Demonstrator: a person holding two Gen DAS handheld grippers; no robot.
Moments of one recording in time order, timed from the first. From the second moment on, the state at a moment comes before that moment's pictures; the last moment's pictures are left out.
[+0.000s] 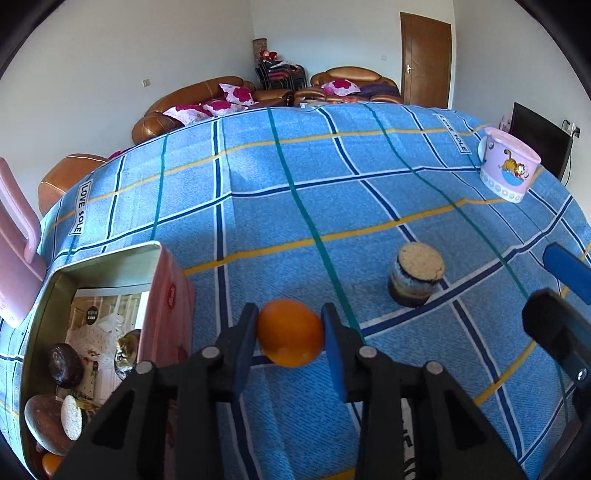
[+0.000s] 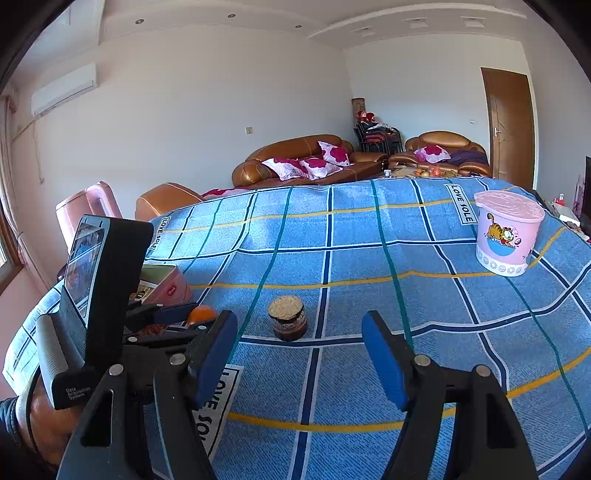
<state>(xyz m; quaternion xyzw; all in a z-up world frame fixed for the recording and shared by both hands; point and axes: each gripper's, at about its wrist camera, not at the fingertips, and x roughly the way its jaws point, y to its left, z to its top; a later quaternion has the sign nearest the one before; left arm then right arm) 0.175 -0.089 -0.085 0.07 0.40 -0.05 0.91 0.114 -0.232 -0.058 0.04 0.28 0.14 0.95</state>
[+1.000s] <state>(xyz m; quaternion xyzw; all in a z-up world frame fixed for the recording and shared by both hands) 0.169 -0.054 -0.071 -0.01 0.36 -0.06 0.93 0.197 -0.186 -0.090 -0.01 0.40 0.16 0.90</state>
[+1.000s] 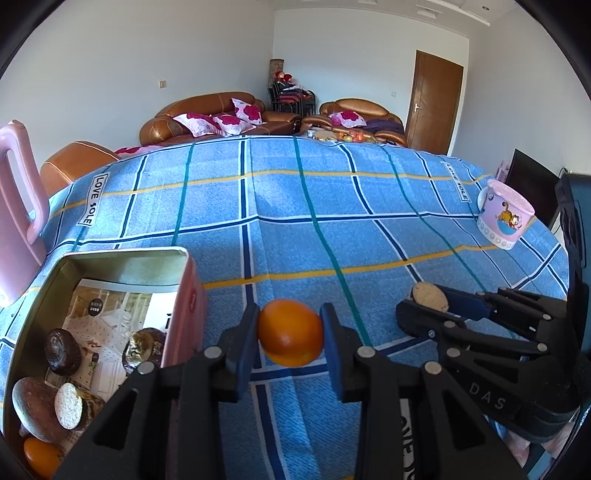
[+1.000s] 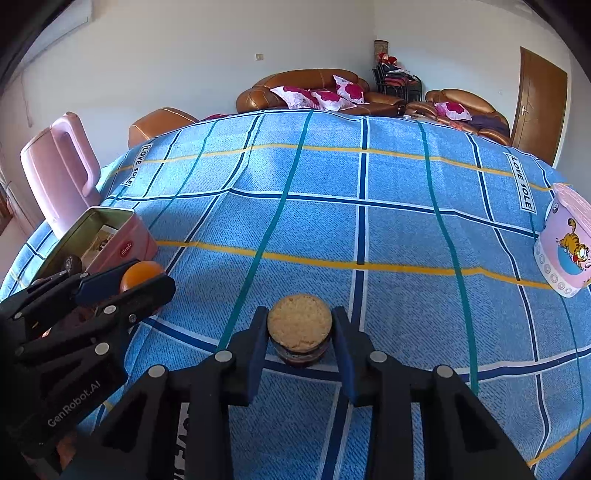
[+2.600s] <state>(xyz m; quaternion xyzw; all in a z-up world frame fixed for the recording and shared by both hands) 0.143 -0.053 -0.053 0.00 0.28 -0.05 0.96 0.153 -0.194 -0.057 0.00 0.27 0.19 0.95</state>
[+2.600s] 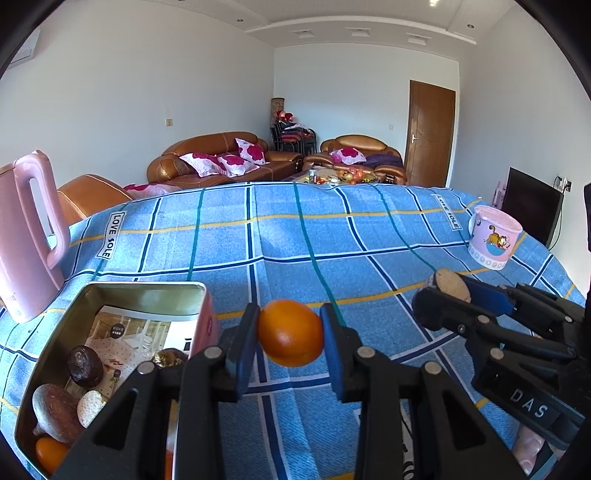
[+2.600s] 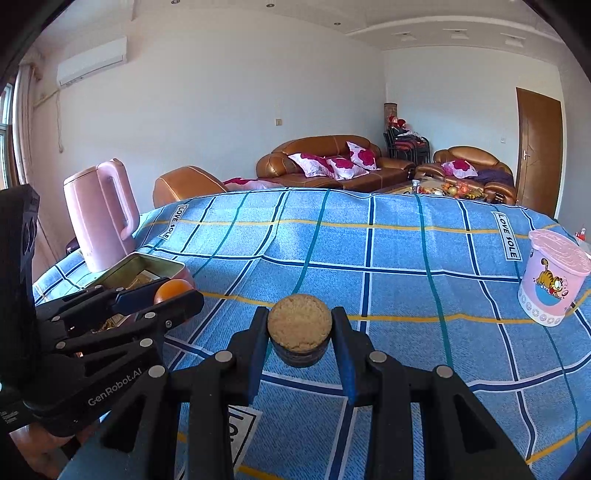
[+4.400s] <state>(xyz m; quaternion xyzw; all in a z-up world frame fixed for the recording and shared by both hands) 0.107 -0.050 -0.041 0.01 0.20 -0.02 0.98 0.119 -0.201 -0.041 0.00 0.18 0.17 0.97</state>
